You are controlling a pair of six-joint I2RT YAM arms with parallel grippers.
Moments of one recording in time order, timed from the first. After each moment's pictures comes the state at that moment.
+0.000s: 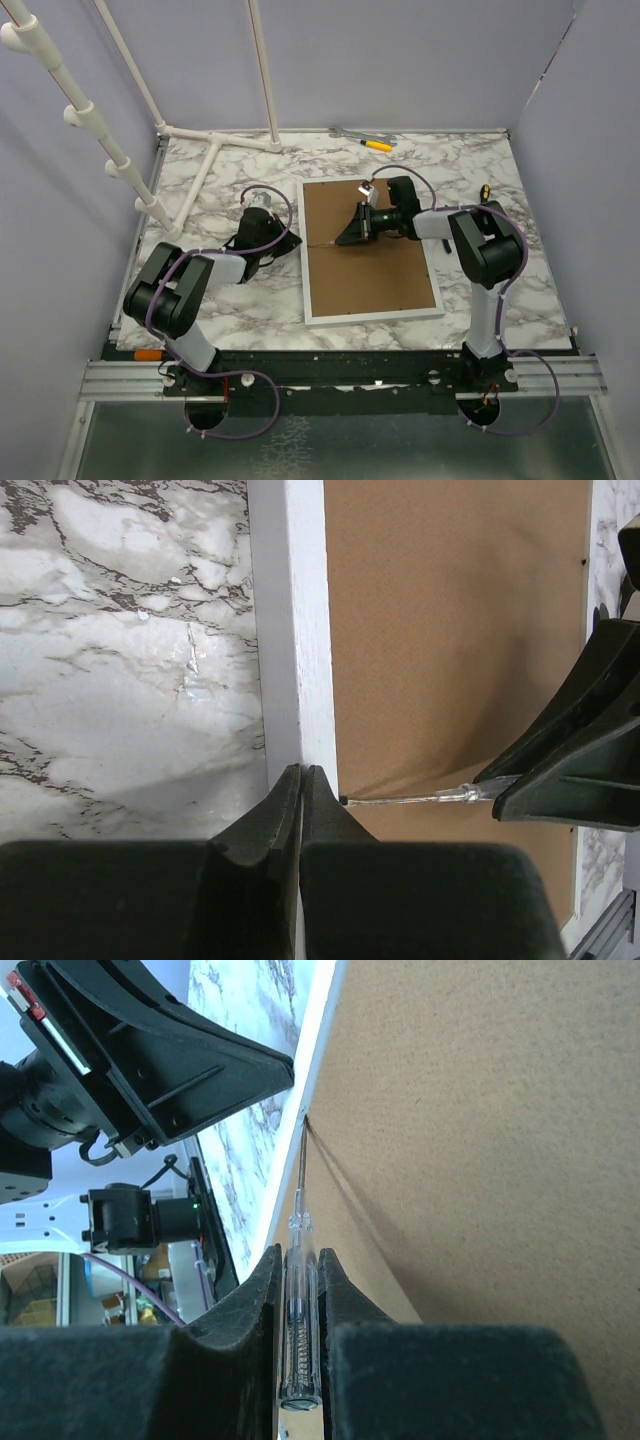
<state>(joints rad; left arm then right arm) -0.39 1.65 0.61 0.49 0.19 -0.79 0.37 2.05 1.10 0.26 -1.01 0.58</state>
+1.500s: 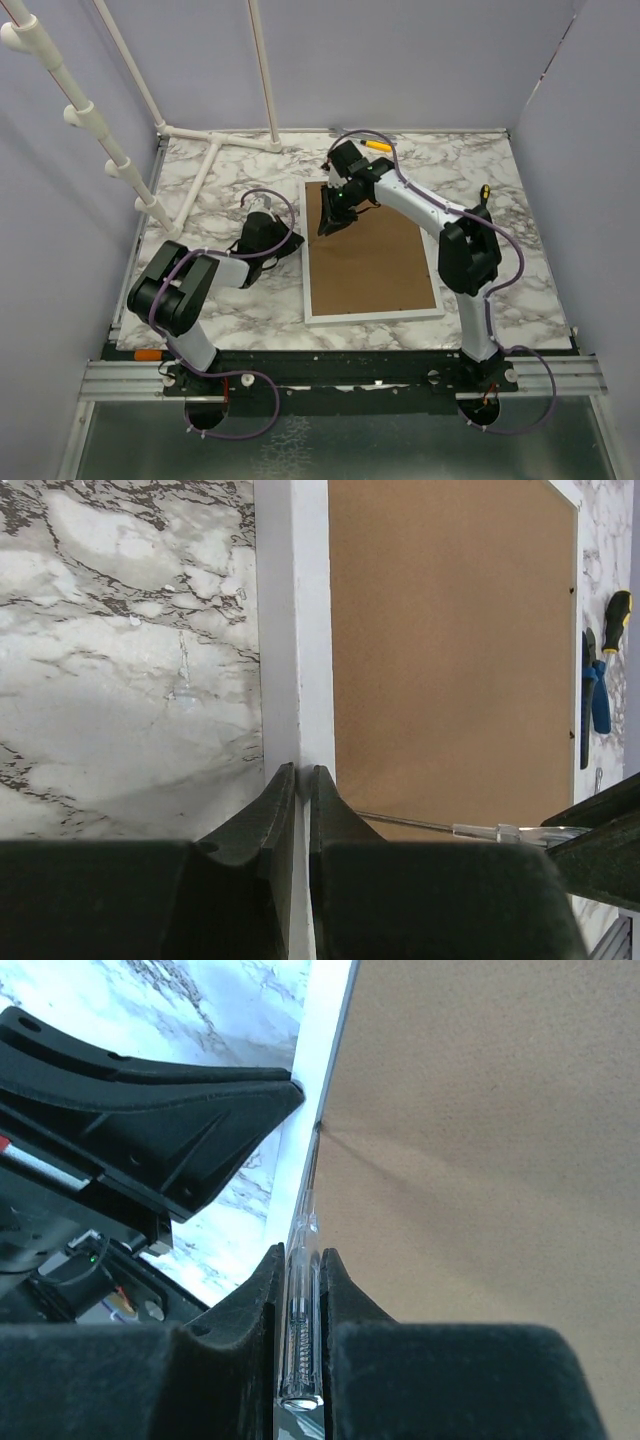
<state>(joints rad) -0.42 1.67 0.58 0.60 0.13 -0.83 0.63 2.08 1.79 -0.79 -0.39 0.46</state>
